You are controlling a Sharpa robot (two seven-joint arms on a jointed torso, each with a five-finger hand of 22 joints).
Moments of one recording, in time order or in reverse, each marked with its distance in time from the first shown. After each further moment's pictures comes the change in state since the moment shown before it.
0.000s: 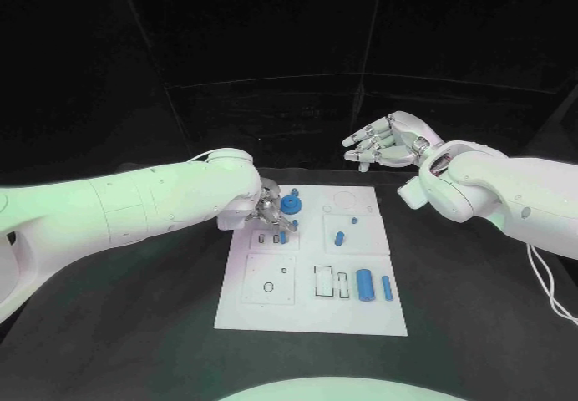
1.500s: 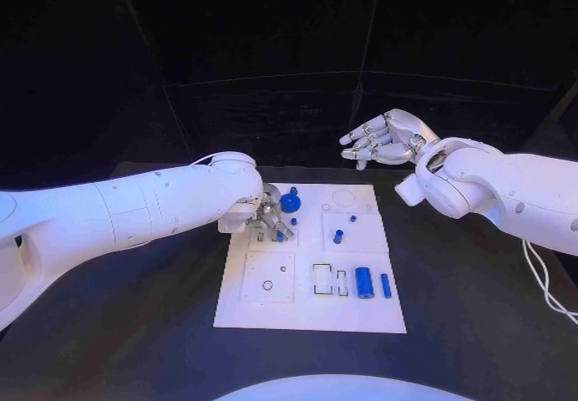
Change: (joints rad) left arm -0.019 0.017 0.000 -0.015 0.000 0.040 -0.006; left_hand 0.086 0.036 0.066 -0.060 0.000 -0.004 -0.004 0.033 0.058 0.004 -0.004 0.011 0.009 0.000 -0.007 0.000 0.000 0.000 0.000 0.000 0.008 0.008; right arm 0.000 0.013 0.000 -0.020 -0.001 0.010 -0.002; right_hand -0.004 -0.004 0.003 0.003 0.004 0.000 0.000 0.000 0.000 0.000 0.000 -0.004 -0.002 0.000 0.000 -0.004 0.002 0.000 0.004 0.004 0.000 -0.001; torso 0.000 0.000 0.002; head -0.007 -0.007
